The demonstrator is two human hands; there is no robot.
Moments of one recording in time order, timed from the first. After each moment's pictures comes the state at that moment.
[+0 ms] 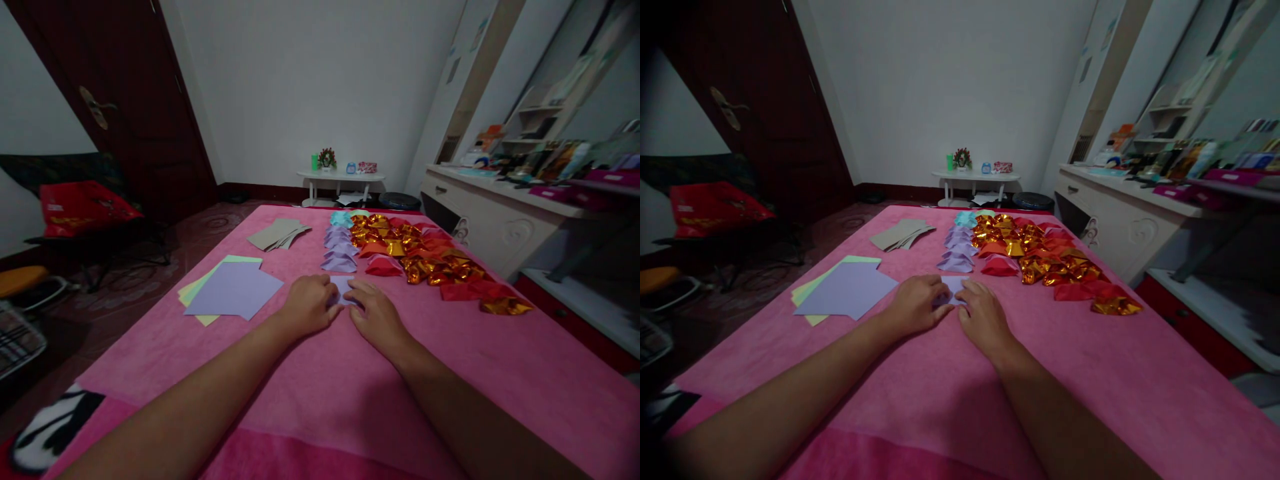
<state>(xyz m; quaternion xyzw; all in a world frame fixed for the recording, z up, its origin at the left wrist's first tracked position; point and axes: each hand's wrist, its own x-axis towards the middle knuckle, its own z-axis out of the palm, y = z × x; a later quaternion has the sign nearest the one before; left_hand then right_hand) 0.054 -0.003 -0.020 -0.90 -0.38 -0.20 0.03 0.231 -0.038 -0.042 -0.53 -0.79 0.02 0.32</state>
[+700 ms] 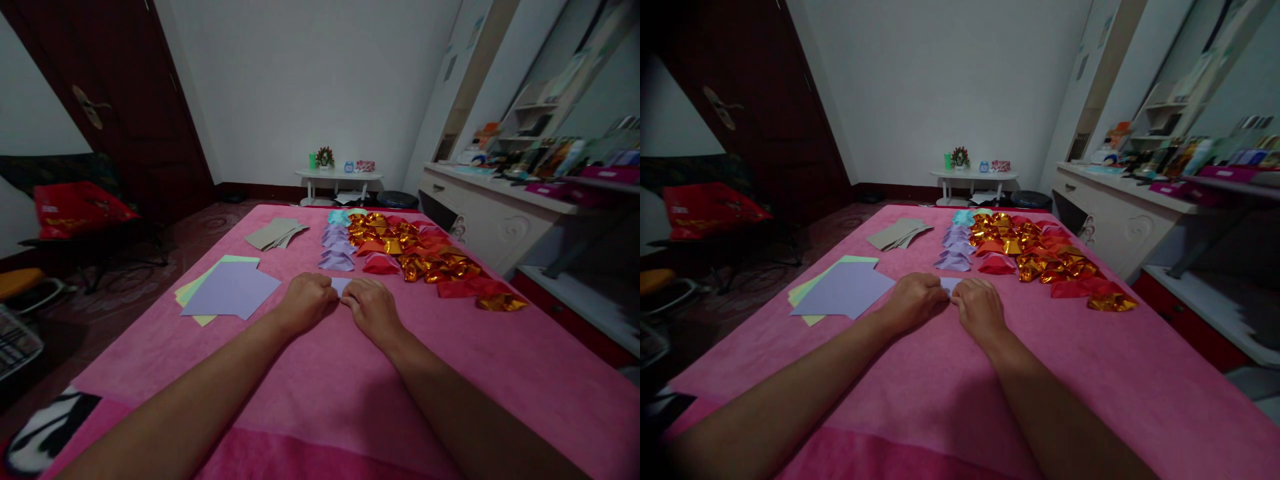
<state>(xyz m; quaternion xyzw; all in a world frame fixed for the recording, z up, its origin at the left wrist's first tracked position) 0.053 0.006 -0.026 -0.92 -0.30 -0.21 0.12 0.229 -0.034 -0.033 -0.54 -0.79 -0.05 0.29</state>
